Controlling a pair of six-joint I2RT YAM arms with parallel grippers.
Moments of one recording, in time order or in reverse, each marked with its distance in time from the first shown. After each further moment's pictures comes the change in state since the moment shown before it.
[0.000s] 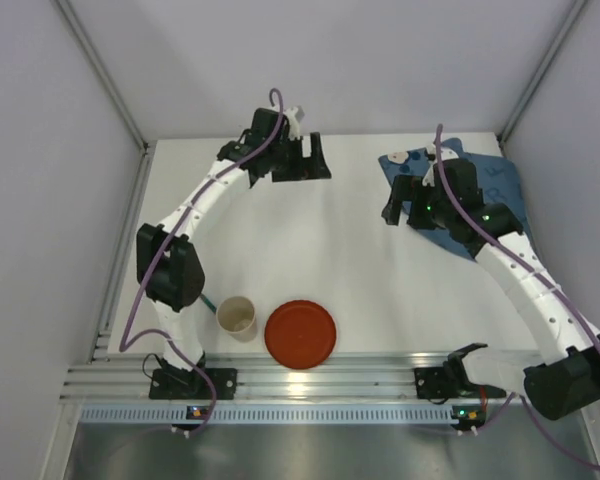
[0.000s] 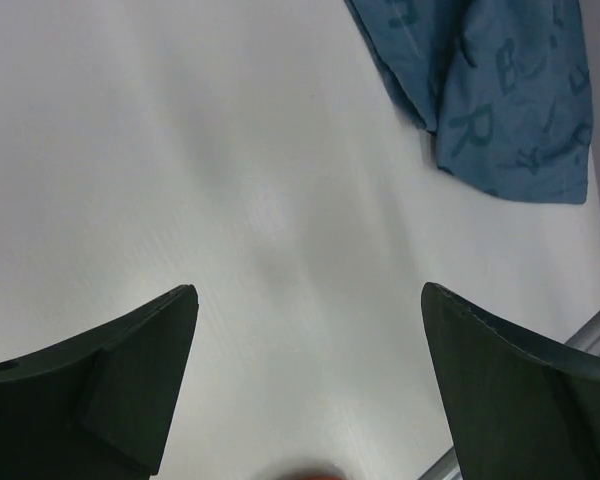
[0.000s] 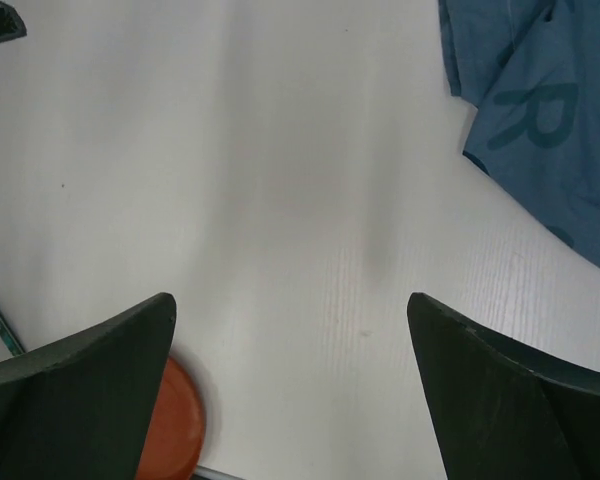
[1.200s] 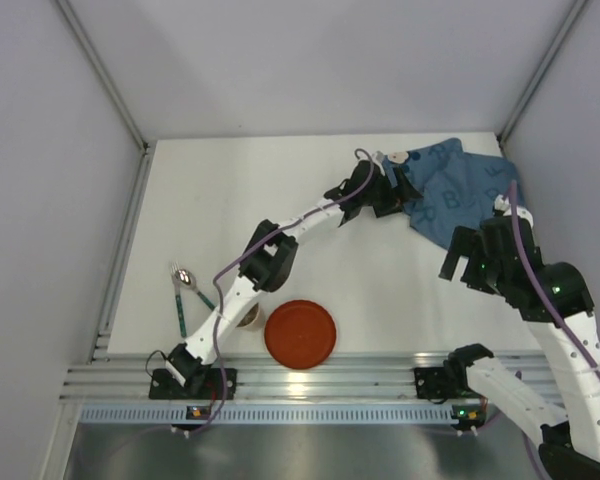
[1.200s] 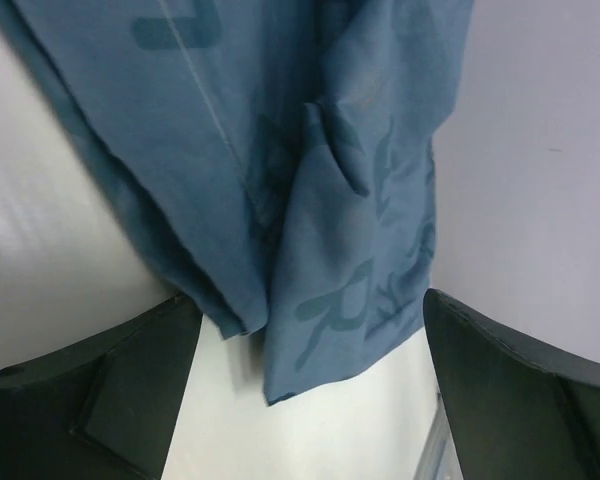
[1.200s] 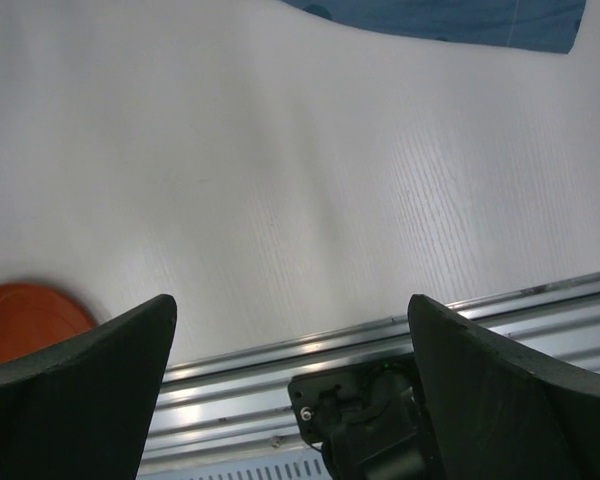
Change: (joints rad) left arm -0.328 0.837 0.555 0.546 -0.006 -0.631; right arm -0.041 -0.391 -0.022 -0.592 0.294 0.160
